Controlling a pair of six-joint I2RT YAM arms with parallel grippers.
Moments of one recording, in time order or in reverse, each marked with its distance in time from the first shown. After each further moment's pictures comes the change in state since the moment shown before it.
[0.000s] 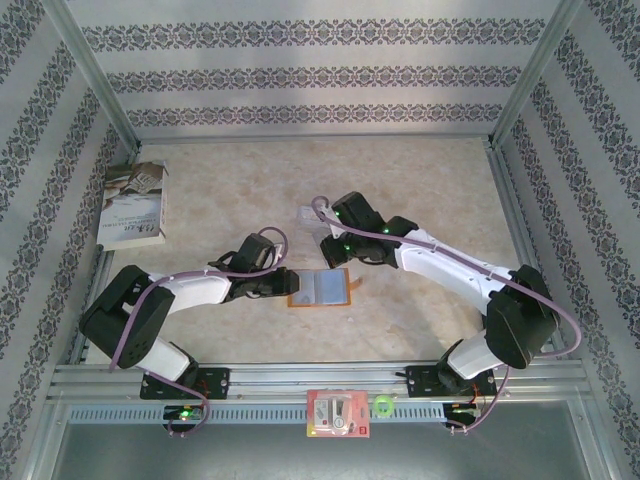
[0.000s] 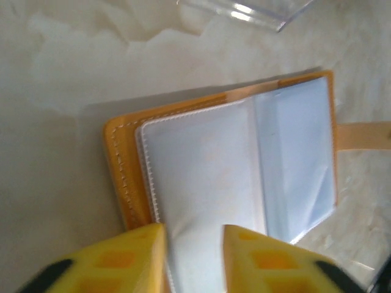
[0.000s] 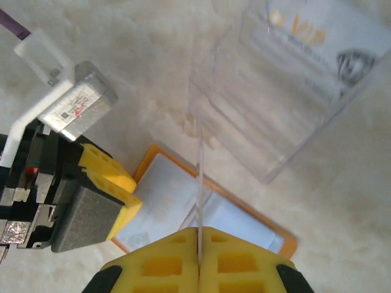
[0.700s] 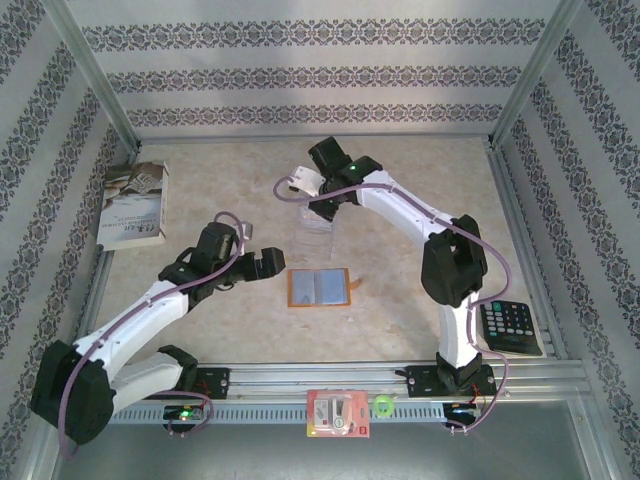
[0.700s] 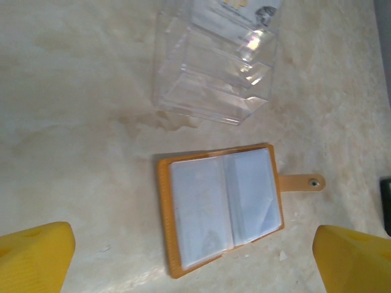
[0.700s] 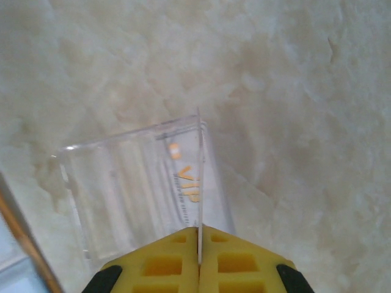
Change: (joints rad) left arm 0.138 -0.458 0.020 -0.328 -0.128 0.024; right arm -0.123 0.522 0.683 -0.294 0.078 -0.752
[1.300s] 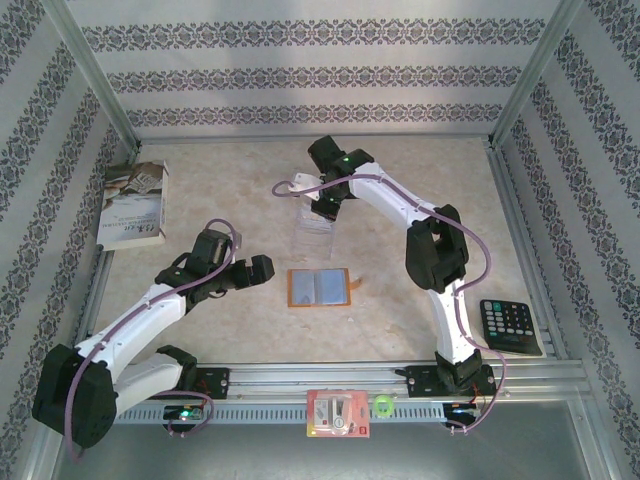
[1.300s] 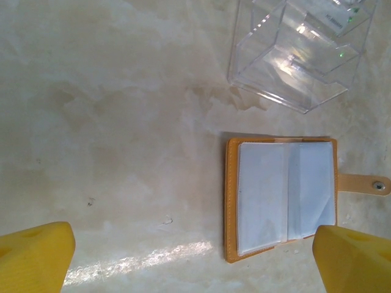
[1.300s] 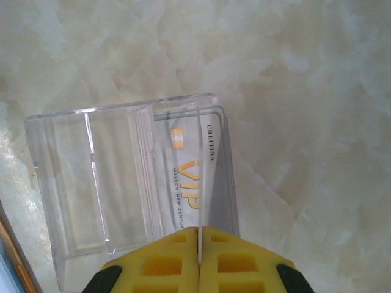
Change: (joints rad) left arm 0.054 0.008 -0.048 -0.069 -0.027 0.000; right arm -0.031 0.151 0.138 -0.134 -0.066 -0.125
